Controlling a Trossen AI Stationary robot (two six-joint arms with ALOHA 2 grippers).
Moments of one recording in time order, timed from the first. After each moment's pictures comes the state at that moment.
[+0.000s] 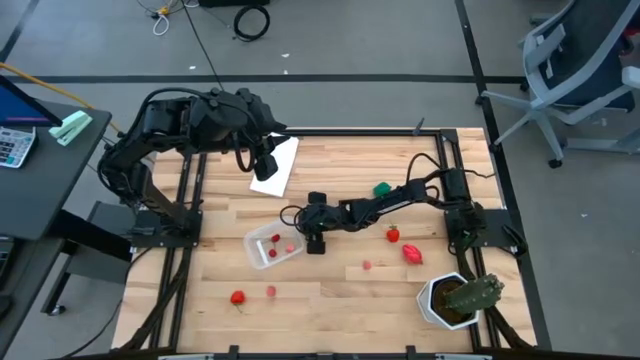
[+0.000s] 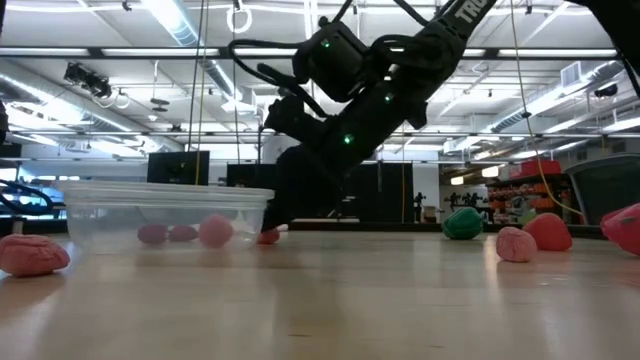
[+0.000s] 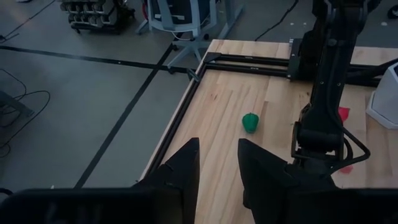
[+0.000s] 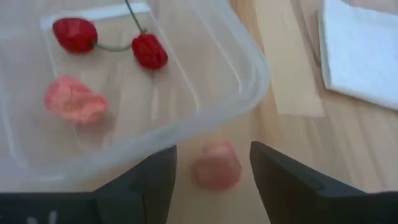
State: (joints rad) left arm 0.05 1.61 2.32 -1.28 -0.40 -0.03; right arm 0.02 2.12 1.24 0.15 0.14 -0.07
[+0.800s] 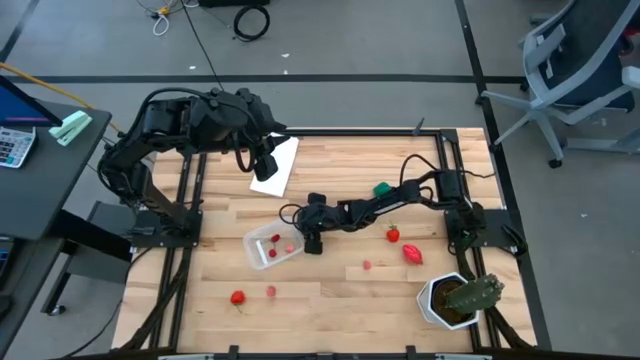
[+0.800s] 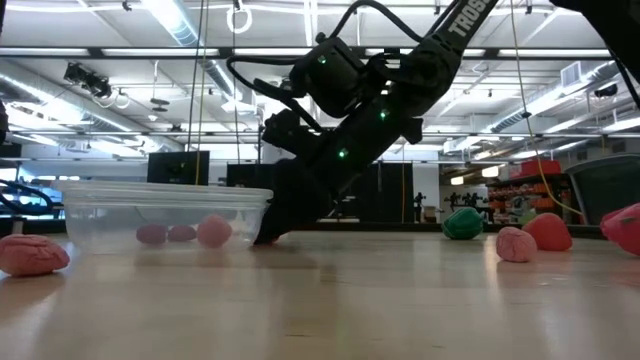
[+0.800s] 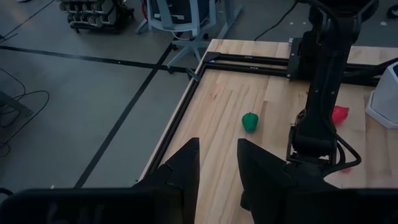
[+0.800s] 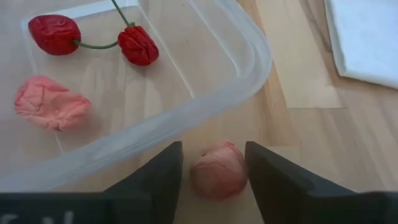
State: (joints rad) left arm 0.05 1.61 2.32 -1.28 -0.40 -0.03; right arm 0.01 2.17 1.24 0.21 0.12 0.00
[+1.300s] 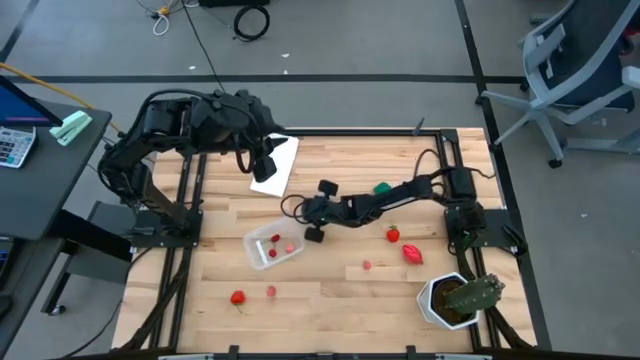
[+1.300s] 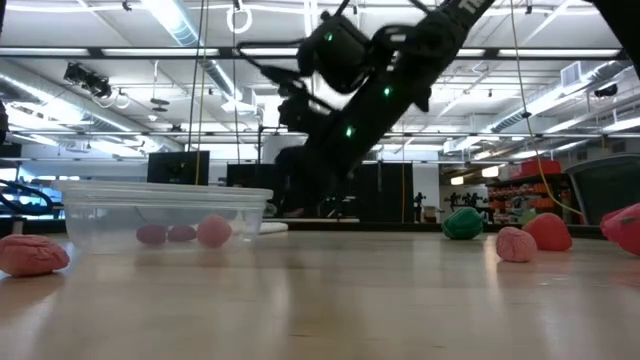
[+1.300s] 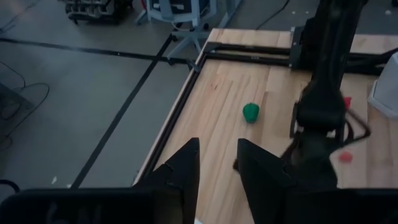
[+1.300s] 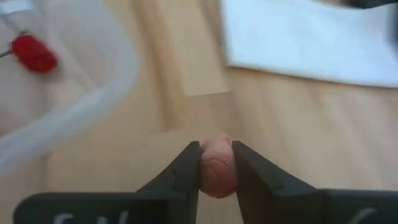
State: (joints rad) left arm 0.05 1.61 2.32 -1.32 -0.40 -0.04; right arm 0.01 2.05 1.24 0.05 0.40 0.05
